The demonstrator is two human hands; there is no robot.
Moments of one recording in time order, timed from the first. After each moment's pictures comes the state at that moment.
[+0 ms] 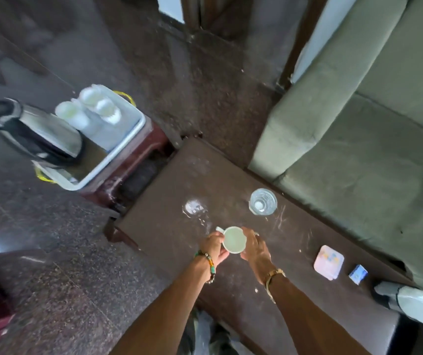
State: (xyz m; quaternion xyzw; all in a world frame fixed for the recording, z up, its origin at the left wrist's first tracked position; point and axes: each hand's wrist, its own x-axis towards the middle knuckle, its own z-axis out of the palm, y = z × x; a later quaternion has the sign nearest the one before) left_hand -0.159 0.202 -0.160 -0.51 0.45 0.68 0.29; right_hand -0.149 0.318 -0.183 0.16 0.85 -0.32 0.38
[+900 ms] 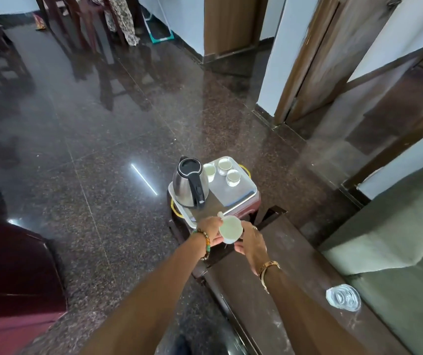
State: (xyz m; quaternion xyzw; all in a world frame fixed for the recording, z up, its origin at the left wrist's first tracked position) left_hand -0.216 -0.170 0.014 -0.48 0.45 0.73 0.15; right_hand -0.214 -0.042 0.027 0.16 0.75 -0.56 0.29
